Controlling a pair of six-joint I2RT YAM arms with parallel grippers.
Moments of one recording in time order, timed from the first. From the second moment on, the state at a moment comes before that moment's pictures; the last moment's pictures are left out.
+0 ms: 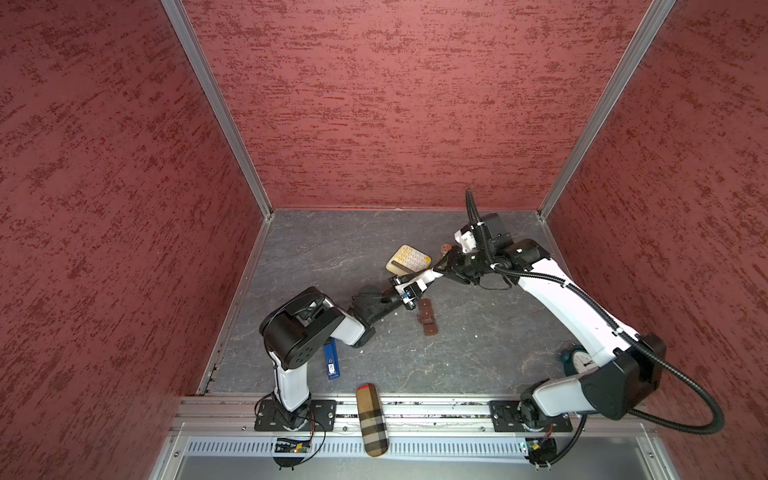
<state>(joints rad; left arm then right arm) -0.74 1.84 0.60 1.39 0.25 0.46 0.46 1.44 1.40 -0.86 -0.42 0.80</state>
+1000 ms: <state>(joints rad) -0.75 1.72 0.54 1.21 0.42 0.42 0.41 1.30 1.38 -0.94 -0.59 0.10</state>
